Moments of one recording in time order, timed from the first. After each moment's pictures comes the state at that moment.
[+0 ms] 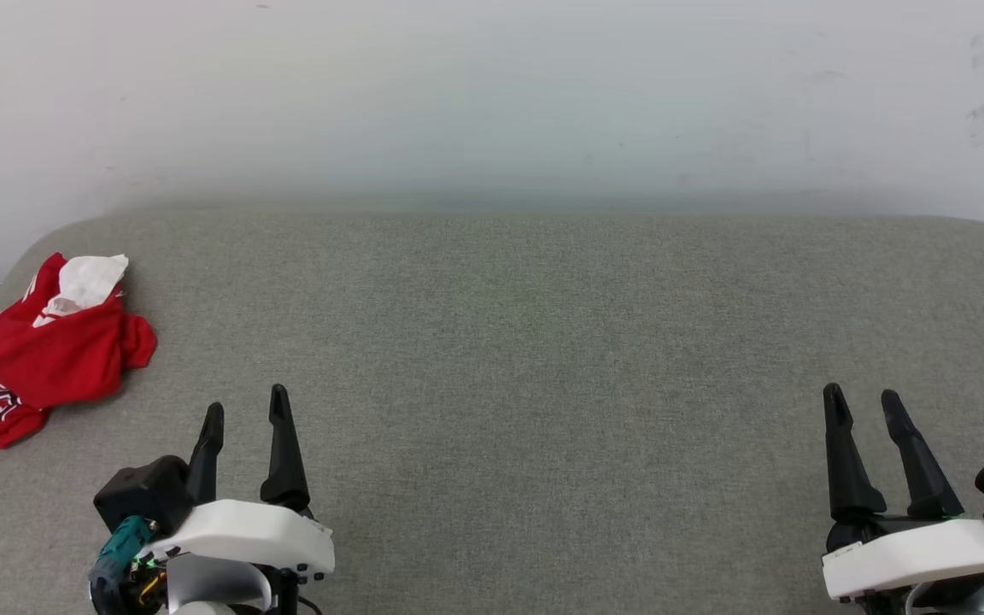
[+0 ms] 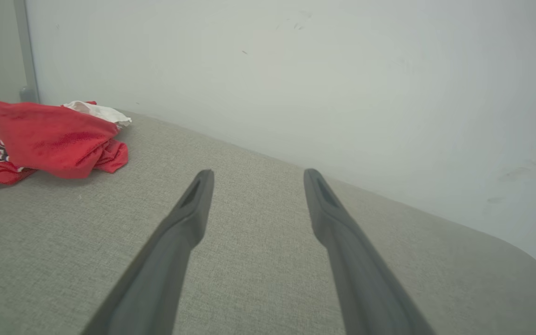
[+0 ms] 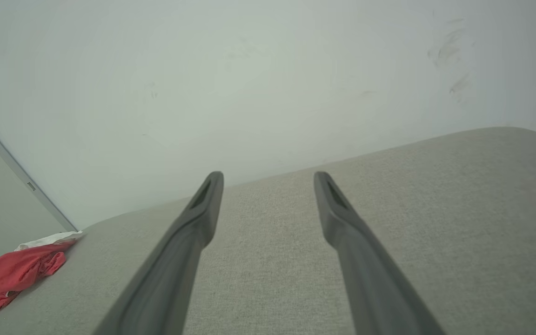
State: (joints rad) left arm -0.04 0.12 -0.11 0.04 -0.46 0.19 -0.15; right arm 0.01 -0.05 -0.06 0.04 0.42 0.13 -0.15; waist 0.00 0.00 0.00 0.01
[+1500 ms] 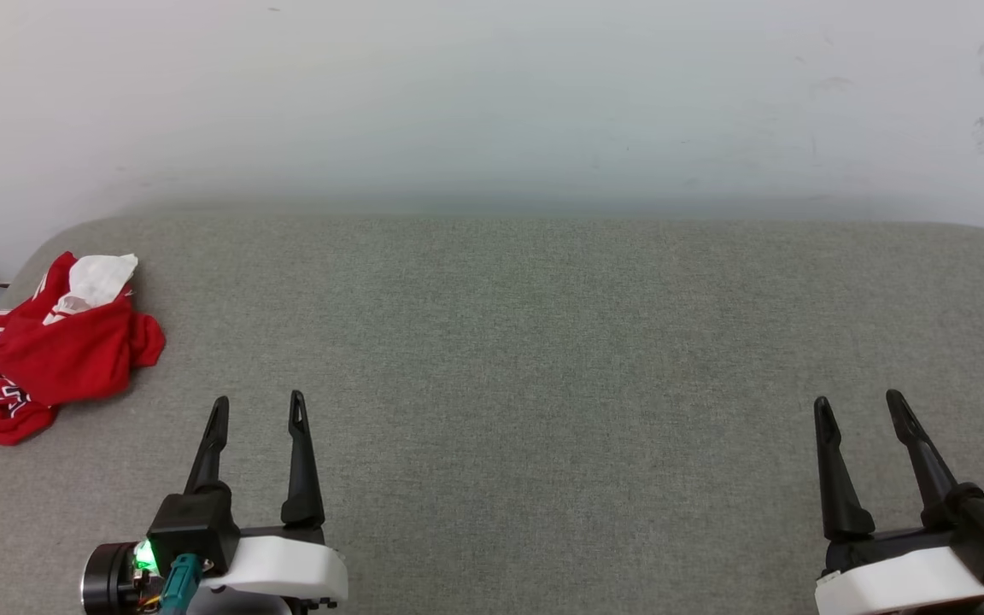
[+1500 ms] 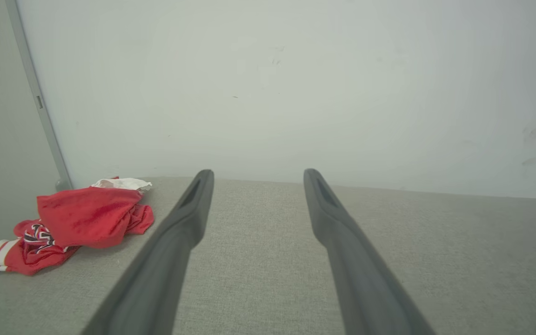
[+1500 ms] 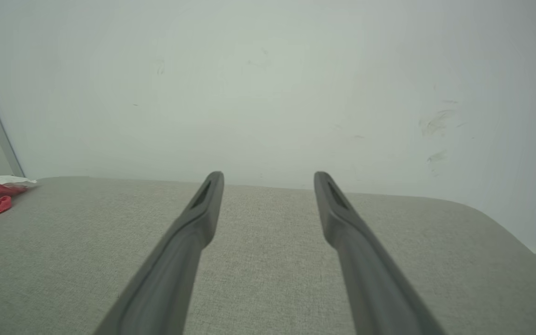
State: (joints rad) left arm 0.02 0.08 -0.10 0.01 -0.12 0.15 -0.25; right arm 0.05 -0.05 -0.06 0.00 0.09 0.13 -0.25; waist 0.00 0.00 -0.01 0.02
